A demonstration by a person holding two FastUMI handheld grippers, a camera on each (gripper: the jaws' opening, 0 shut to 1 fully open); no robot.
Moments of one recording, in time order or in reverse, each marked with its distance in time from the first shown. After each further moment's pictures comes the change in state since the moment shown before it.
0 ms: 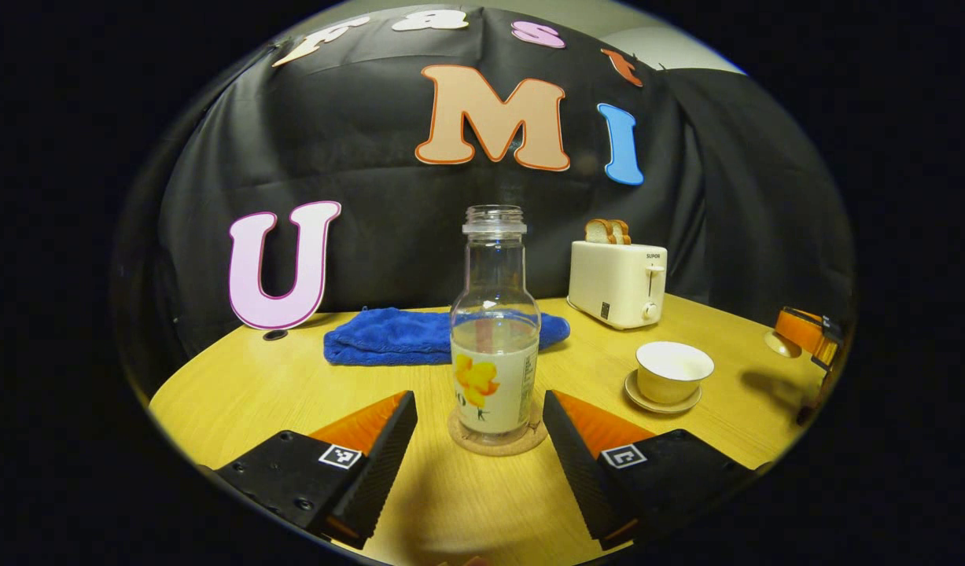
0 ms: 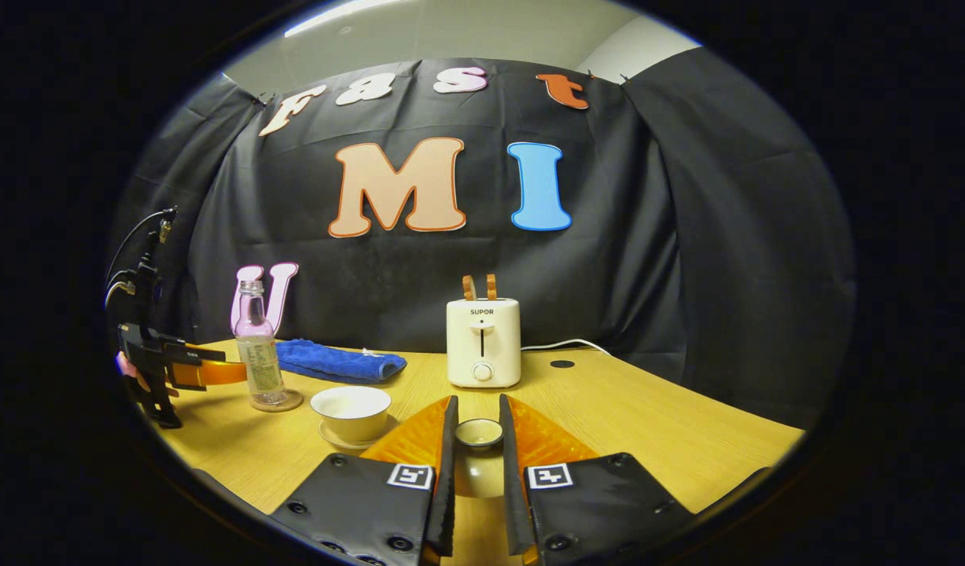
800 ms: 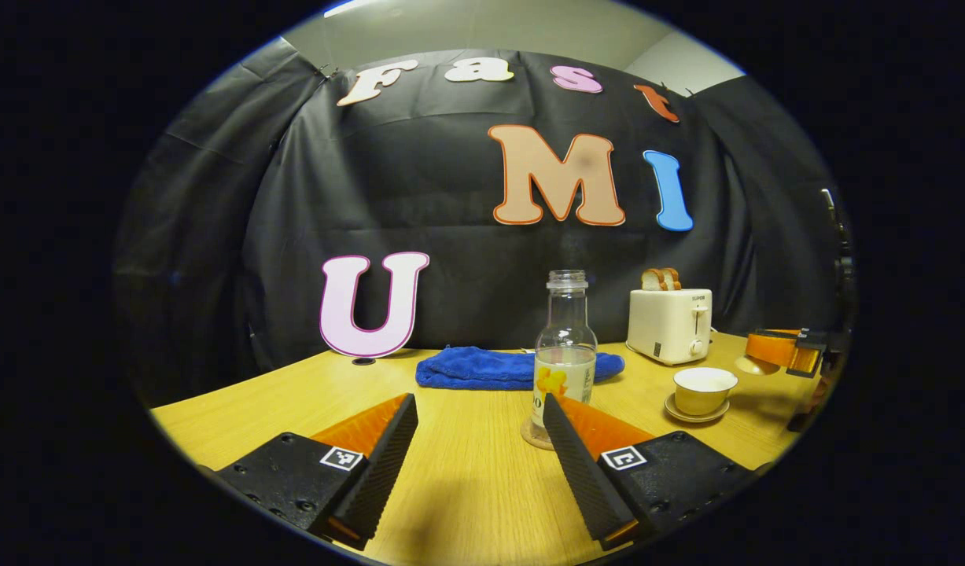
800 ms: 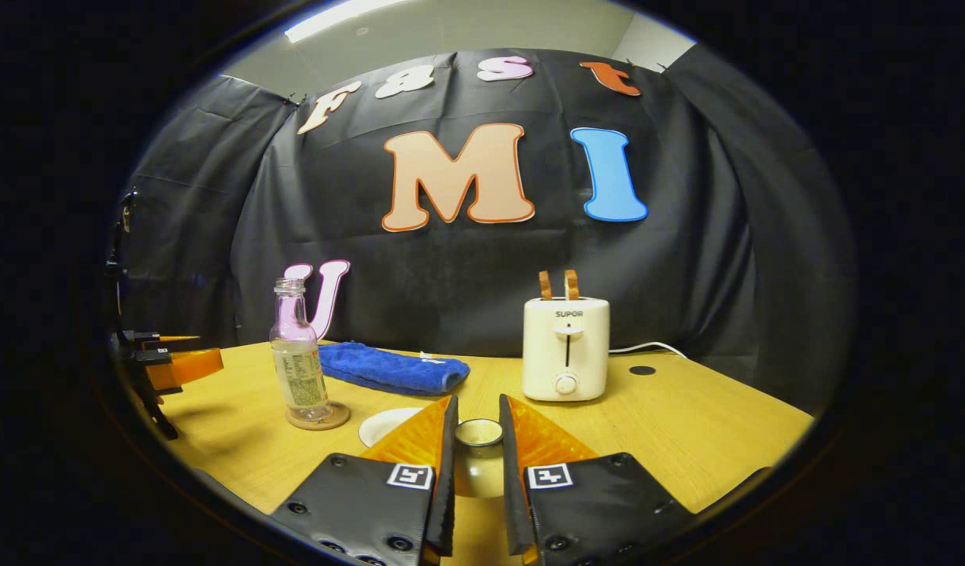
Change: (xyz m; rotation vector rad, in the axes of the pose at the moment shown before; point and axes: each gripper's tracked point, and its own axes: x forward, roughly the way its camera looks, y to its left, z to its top) left arm -0.022 0.044 0.027 -0.010 -0.211 0.263; right arm 0.062 0.089 -0.006 0.008 0.014 0.221
